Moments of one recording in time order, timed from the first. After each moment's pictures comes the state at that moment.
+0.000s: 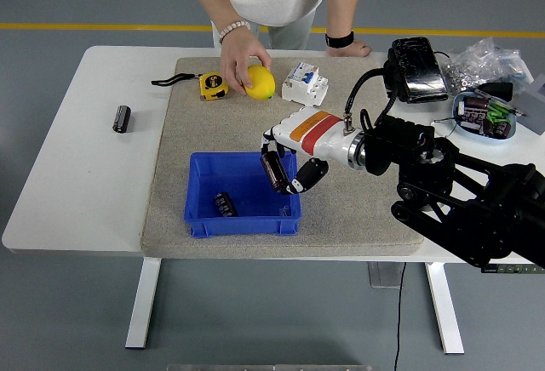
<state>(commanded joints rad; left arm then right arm) -0.15 0.10 -0.37 -0.21 0.21 0.35 0.06 0.89 -0.17 0.43 1.19 -2.04 0.09 0.01</state>
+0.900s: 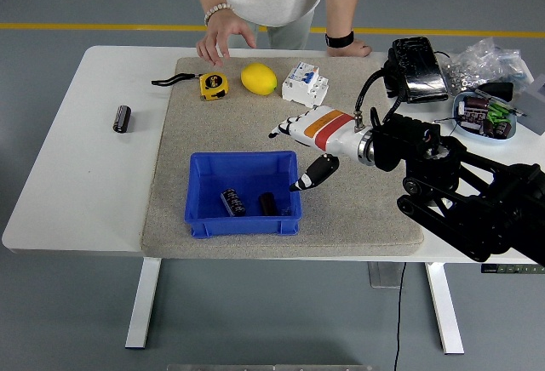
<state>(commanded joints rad) -0.14 0.10 -0.38 -0.21 0.22 0.35 0.06 0.85 -0.21 0.54 1.11 -2.08 0.11 0.01</state>
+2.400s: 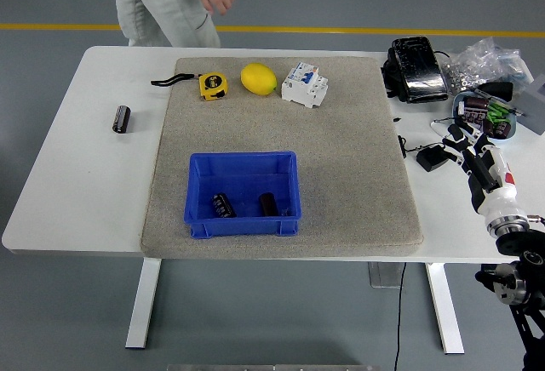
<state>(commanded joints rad) -0.13 0.10 -0.42 -0.20 0.31 0.34 0.08 0.16 -0.11 1.37 1.15 -1.06 -0.14 0.18</state>
